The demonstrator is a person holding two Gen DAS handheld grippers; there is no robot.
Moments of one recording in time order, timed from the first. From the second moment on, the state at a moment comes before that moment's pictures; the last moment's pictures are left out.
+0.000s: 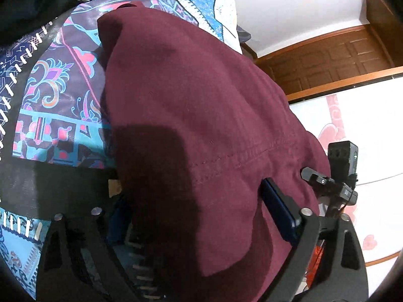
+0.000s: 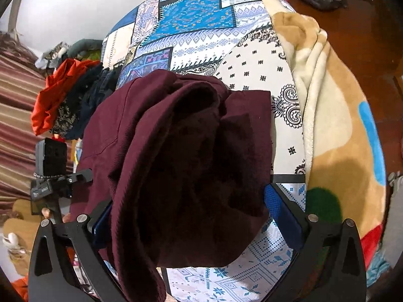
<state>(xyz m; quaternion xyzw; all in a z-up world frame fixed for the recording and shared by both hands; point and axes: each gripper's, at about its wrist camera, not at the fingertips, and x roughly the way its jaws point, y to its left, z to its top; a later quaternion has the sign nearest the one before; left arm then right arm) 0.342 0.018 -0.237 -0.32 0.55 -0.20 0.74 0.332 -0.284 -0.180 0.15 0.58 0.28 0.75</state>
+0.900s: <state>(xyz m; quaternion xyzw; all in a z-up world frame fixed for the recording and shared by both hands) 0.334 0.050 -0.004 -0.16 0.37 -0.20 0.89 0.329 -0.226 -0.042 0.14 0.44 0.34 0.82</state>
